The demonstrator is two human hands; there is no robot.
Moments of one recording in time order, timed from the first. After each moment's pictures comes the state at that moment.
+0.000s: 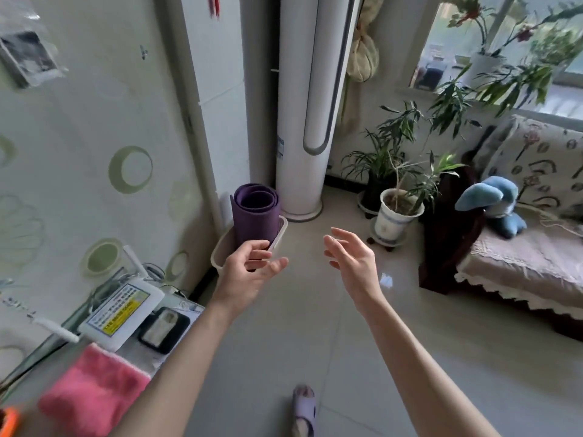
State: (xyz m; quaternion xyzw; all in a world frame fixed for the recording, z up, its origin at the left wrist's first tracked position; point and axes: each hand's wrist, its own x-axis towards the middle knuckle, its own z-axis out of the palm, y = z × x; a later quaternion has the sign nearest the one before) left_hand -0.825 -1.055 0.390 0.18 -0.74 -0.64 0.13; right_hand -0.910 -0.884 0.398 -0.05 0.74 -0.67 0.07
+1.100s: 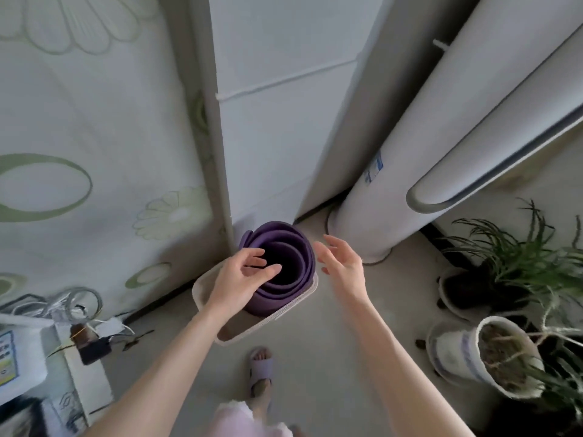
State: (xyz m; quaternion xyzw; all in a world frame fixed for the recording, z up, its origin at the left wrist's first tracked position) left_hand -1.289 -1.282 0.254 0.45 -0.62 -0.63 0.15; right_hand -1.453 -1.176 0.276 -0.16 0.78 -0.50 0.33
